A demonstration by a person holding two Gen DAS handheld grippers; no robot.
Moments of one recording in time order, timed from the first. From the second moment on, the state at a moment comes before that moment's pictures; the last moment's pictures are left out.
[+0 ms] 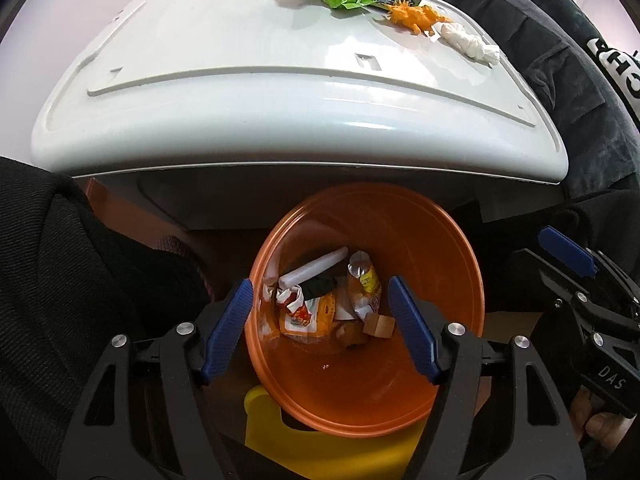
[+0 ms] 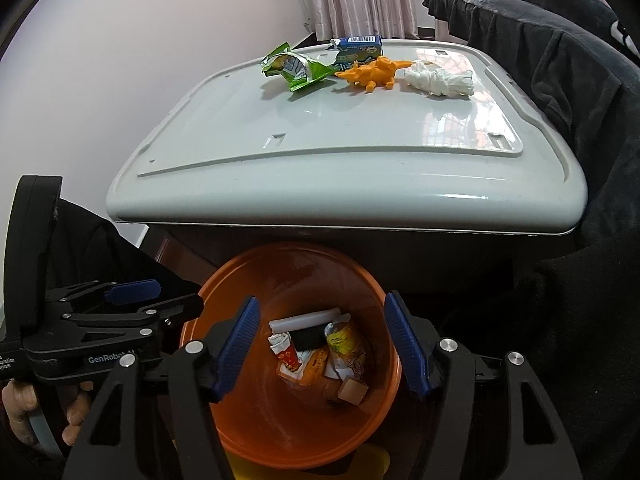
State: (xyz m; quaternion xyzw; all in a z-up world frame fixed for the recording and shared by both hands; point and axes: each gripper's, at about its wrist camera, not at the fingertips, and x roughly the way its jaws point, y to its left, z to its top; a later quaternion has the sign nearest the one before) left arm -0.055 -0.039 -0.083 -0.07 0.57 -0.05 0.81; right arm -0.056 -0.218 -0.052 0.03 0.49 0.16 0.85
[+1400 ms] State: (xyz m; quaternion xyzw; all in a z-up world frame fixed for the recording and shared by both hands) left arm -0.006 -0.043 -0.044 -0.04 0.46 -0.08 0.88; right arm 0.232 -0.260 -0.059 -0.15 0.52 0.19 0.82
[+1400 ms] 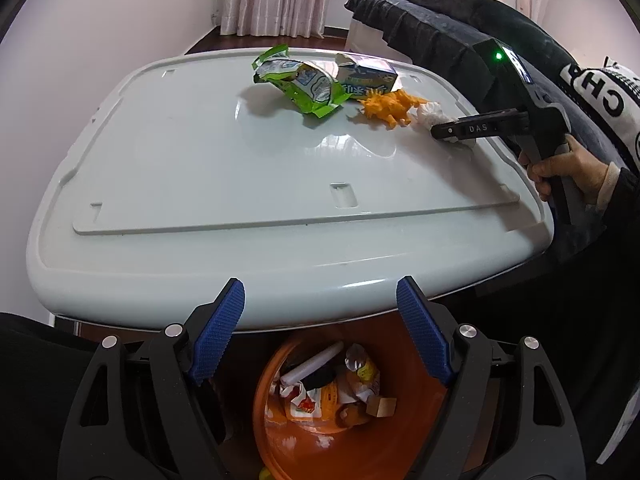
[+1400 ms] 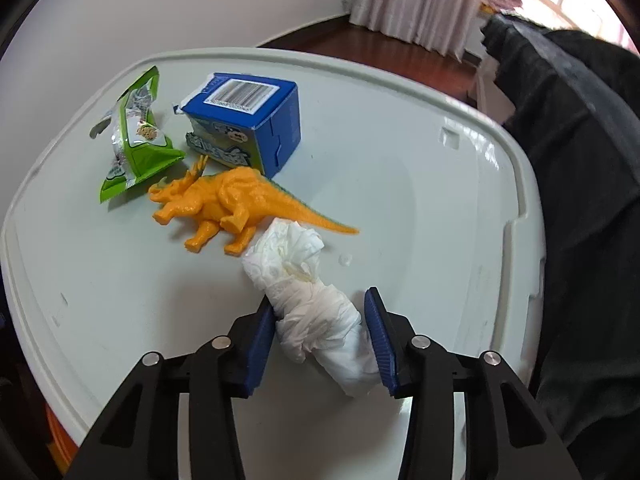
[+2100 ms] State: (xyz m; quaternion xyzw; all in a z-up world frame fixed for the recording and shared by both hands) left arm 0.093 -0.109 -0.018 0.00 0.44 -0.23 0.87; right arm 0.074 -0.303 0.022 0.09 0.36 0.08 0.92
